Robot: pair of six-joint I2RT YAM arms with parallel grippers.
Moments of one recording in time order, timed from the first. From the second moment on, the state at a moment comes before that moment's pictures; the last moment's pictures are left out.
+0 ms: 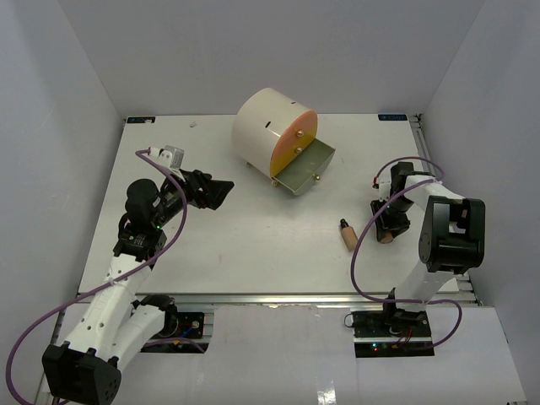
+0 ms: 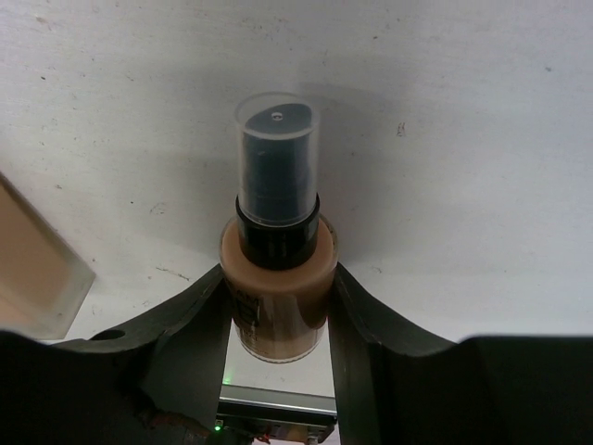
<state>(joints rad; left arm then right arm) -0.24 0.82 0.71 0.09 0.45 -0.40 -0.07 1.71 1.04 -0.84 -0.07 -0.27</state>
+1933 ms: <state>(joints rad) -0.26 0.96 0.68 0.22 0.66 -0.37 0.43 1.45 1.26 -0.32 -0.11 -0.86</state>
